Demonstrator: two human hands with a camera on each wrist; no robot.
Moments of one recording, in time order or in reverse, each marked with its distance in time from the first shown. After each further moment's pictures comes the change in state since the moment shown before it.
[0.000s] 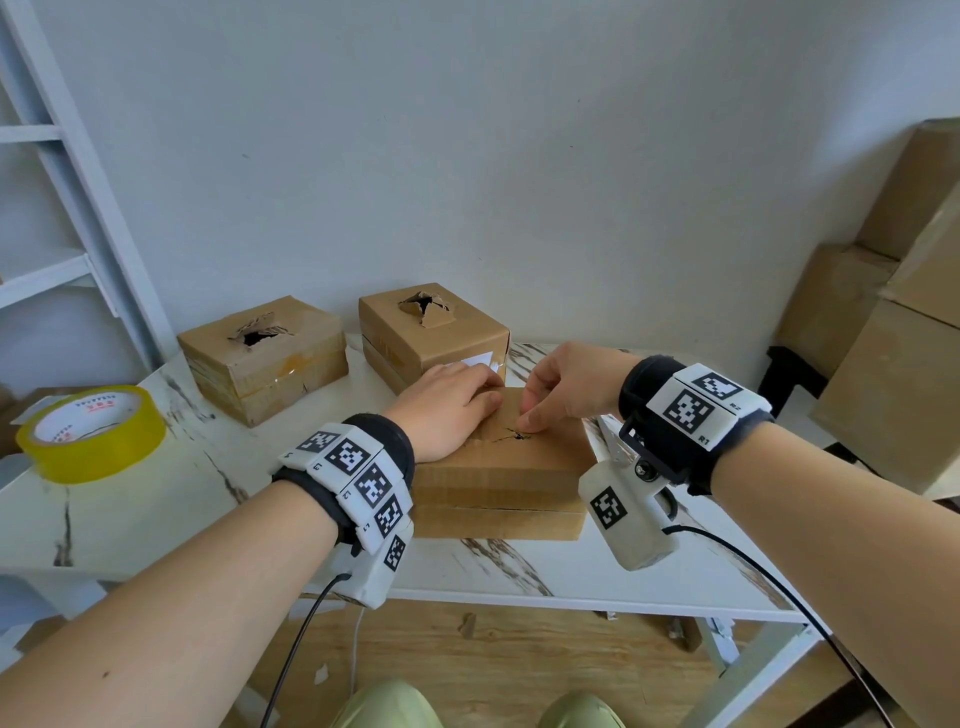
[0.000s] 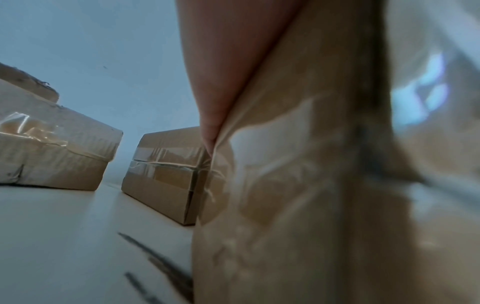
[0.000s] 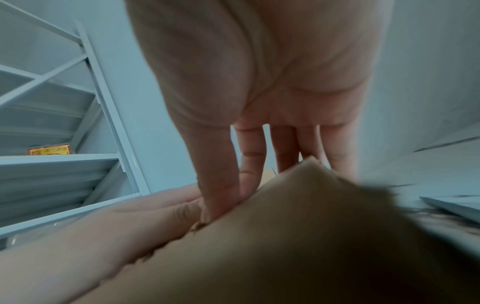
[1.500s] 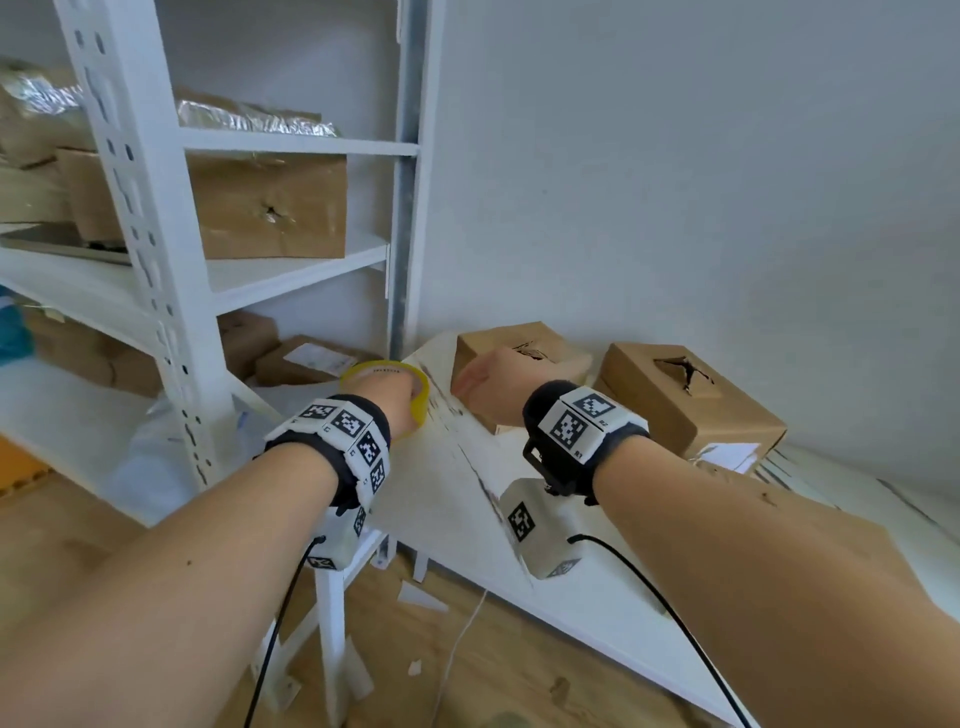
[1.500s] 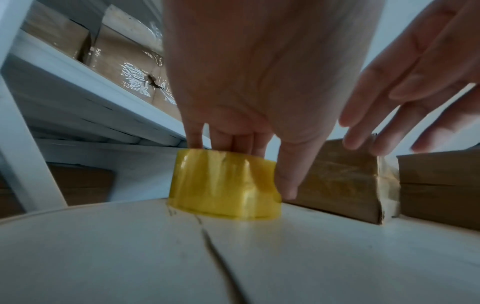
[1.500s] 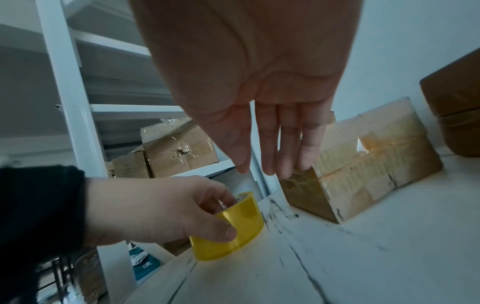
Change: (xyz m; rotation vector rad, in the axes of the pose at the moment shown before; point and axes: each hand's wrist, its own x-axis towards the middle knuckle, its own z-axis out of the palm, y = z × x) left_hand -0.131 -0.234 -0.094 0.249 0.085 -0.633; right_hand 0.085 -0.264 0.131 -0.103 -0.060 -0.413
